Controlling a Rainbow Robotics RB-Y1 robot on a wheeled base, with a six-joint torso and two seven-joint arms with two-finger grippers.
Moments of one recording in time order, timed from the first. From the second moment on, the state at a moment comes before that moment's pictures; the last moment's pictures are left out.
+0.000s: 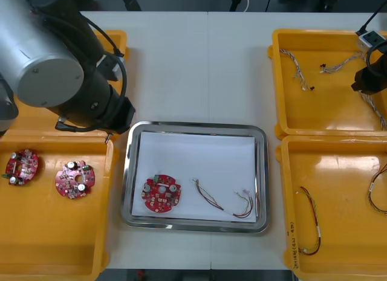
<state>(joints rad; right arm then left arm) -0.88 -0.75 0.00 -0.87 -0.64 1.20 2.19 -0.70 0.68 -0.35 -2.07 0.78 1.91 -0.93</state>
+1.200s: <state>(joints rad) -0.82 -0.75 0.01 -0.82 -0.70 1.05 2.20 -0.77 0.64 -0.68 -1.84 0.70 1.61 -0.86</state>
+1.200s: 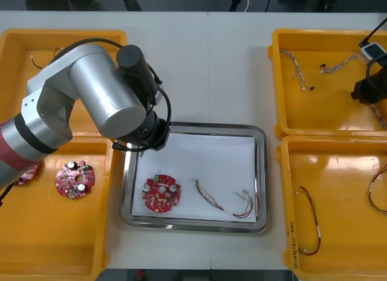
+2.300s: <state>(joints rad) -0.79 -0.75 0.01 -0.82 -0.75 0.99 2.20 -0.77 0.64 -0.82 -1.75 0.64 1.47 -0.84</state>
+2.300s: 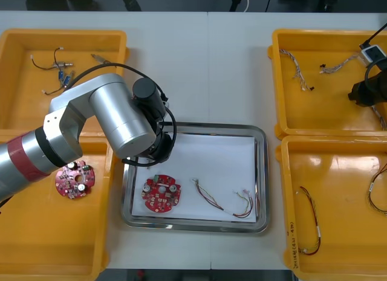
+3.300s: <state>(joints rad) -0.79 -0.76 0.01 -0.76 -0.81 0.95 2.12 -0.78 0.64 -0.53 -1.95 0.76 1.78 -0.79</state>
